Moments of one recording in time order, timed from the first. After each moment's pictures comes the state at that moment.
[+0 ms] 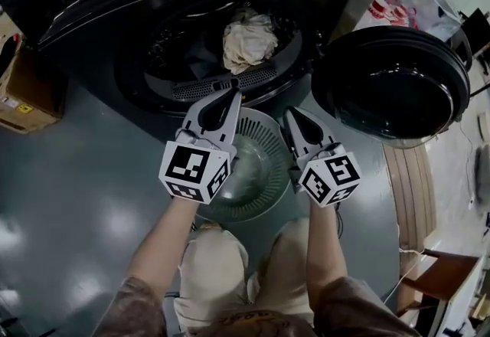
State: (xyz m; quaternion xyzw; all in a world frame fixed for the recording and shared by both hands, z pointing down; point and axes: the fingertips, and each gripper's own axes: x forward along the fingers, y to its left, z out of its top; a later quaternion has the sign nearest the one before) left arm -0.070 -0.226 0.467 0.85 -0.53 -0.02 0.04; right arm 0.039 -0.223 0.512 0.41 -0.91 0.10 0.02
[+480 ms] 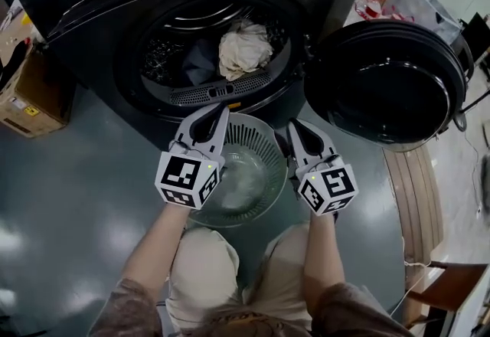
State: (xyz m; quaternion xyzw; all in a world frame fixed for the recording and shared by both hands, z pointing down) left arm -0.067 -0.201 0.499 0.84 -0.54 0.01 0.01; right arm 0.072 -0.204 0.531 0.41 -0.91 0.04 0.01
